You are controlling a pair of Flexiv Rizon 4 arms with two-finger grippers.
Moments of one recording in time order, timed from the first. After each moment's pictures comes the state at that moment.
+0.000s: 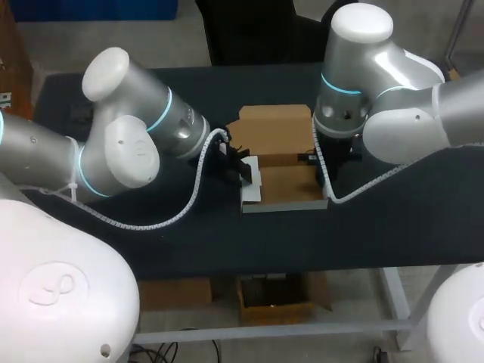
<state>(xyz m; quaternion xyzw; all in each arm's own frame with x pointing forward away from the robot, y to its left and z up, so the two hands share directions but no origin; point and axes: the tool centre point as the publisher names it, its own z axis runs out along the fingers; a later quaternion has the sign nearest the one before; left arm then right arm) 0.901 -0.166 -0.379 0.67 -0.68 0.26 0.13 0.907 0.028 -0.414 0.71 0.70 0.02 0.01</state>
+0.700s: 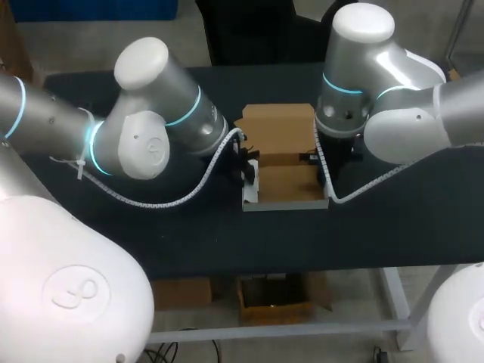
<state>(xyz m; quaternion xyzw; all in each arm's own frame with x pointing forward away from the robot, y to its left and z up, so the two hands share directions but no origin) 0.910 -0.169 -0.392 0.69 -0.69 0.21 0.08 0.907 0.026 -0.414 0.71 0.70 0.02 0.01</state>
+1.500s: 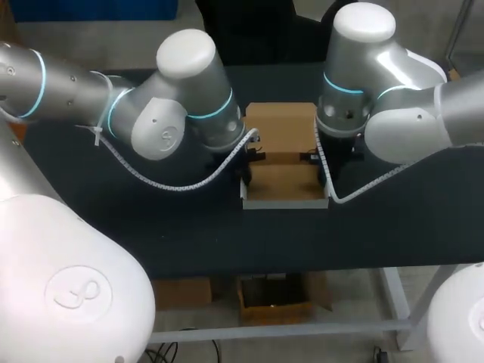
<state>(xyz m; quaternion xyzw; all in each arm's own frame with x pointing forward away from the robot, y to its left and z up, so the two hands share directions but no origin) 0.925 -0.162 -0.409 0.72 -0.68 0.14 0.01 0.907 0.025 -0.413 0.71 0.70 0.03 0.01</state>
